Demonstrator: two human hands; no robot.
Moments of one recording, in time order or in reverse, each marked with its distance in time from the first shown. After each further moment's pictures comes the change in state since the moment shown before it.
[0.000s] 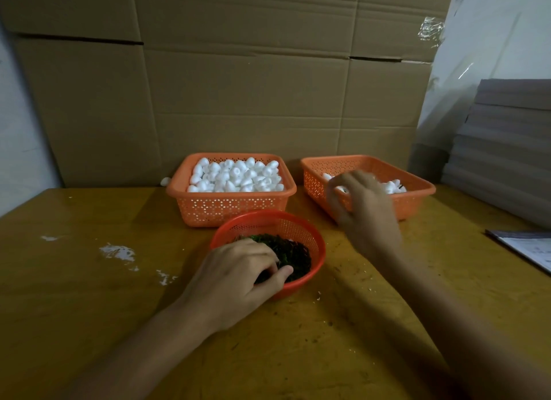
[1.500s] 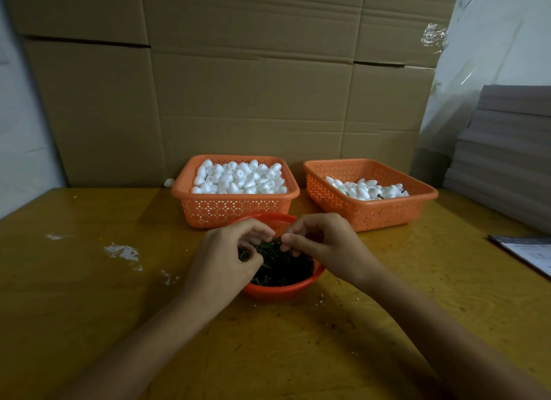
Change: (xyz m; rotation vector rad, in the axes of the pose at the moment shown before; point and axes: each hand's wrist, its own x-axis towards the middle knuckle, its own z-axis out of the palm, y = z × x) left_hand 0.005 -0.009 -0.003 -0.387 0.310 -0.237; right_hand -0.021 -0.037 0.011 0.668 -0.472 0.015
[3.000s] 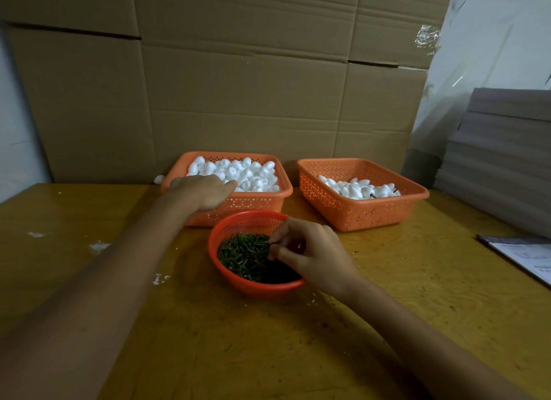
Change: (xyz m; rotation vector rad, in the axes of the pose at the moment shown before) left_hand 0.139 -0.060 -0.027 0.775 -0.470 -0.484; right_hand -0.003 0.003 0.020 -0.210 0.061 0.026
